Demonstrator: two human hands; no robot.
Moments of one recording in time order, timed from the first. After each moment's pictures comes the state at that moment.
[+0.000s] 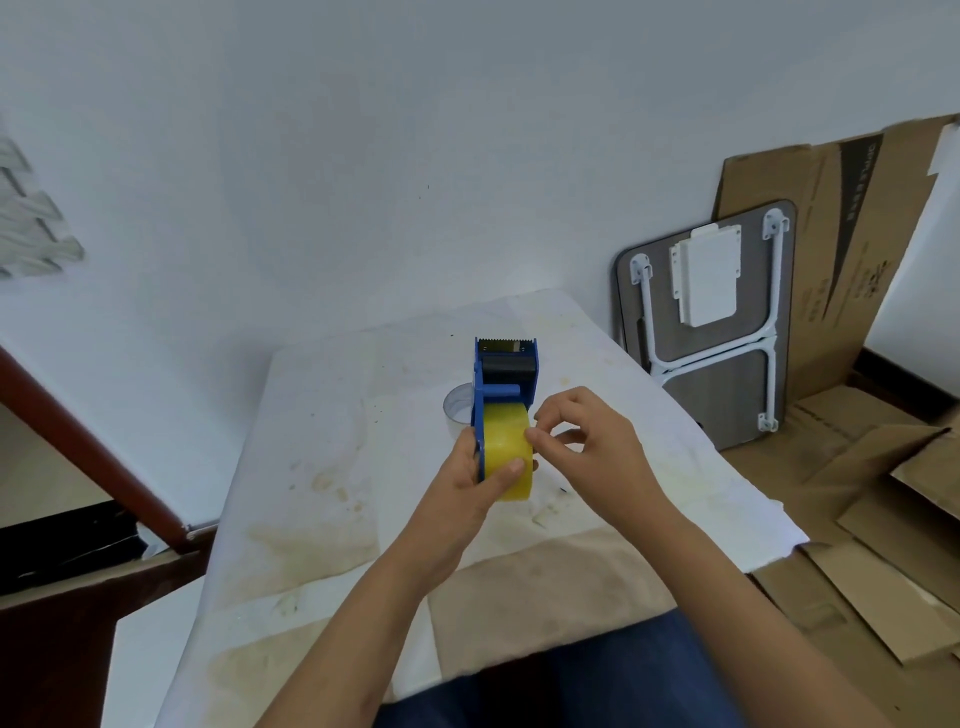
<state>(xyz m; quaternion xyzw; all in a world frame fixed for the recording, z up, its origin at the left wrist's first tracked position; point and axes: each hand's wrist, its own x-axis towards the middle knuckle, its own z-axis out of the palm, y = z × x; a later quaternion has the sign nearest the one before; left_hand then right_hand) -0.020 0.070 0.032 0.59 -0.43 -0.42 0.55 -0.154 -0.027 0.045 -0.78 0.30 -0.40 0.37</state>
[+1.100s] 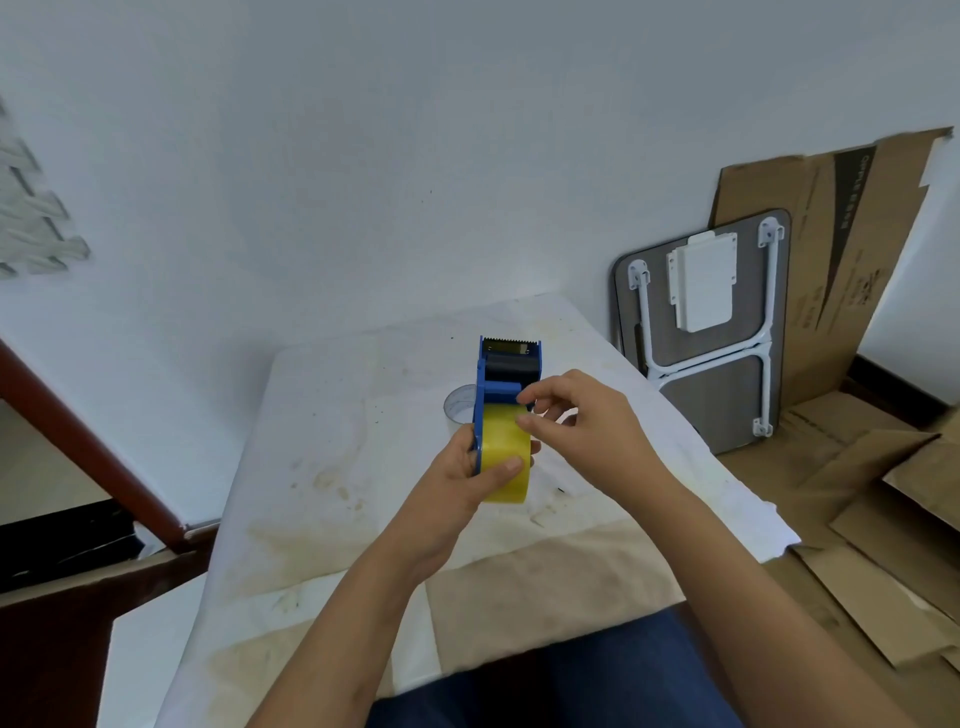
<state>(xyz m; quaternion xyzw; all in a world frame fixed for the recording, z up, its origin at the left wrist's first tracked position) -0.013 0.075 0.044 0.56 -0.41 -0.46 0.56 -0.150 -0.028 0.080 -0.80 0.34 -0.34 0.36</state>
